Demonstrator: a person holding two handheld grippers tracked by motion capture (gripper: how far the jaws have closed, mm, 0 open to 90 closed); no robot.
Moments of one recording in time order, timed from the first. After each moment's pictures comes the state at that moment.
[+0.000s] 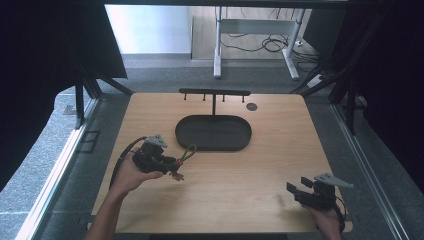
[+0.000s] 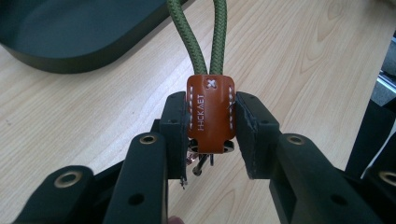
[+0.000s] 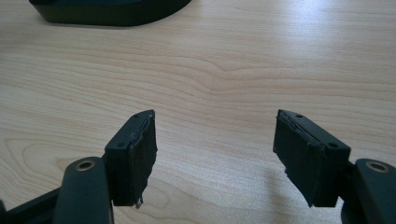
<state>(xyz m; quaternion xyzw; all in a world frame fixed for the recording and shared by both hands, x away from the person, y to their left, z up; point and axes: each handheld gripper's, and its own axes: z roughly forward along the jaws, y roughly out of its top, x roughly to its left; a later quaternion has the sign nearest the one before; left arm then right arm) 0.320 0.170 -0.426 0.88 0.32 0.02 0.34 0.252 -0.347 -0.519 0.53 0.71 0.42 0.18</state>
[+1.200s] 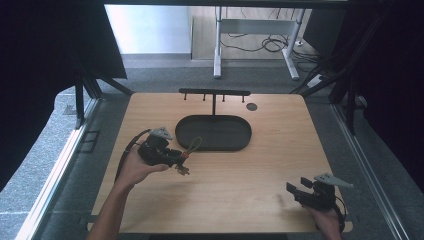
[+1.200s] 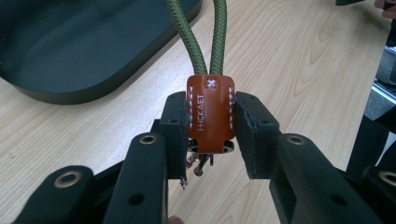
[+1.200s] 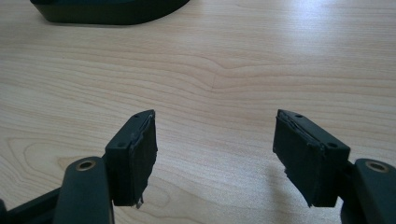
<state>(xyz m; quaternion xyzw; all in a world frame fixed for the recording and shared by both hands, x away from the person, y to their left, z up) 0.334 0.157 -0.414 0.88 0.32 0.02 0.36 0.252 -0.348 -0.521 0.53 0.71 0.42 0.18</state>
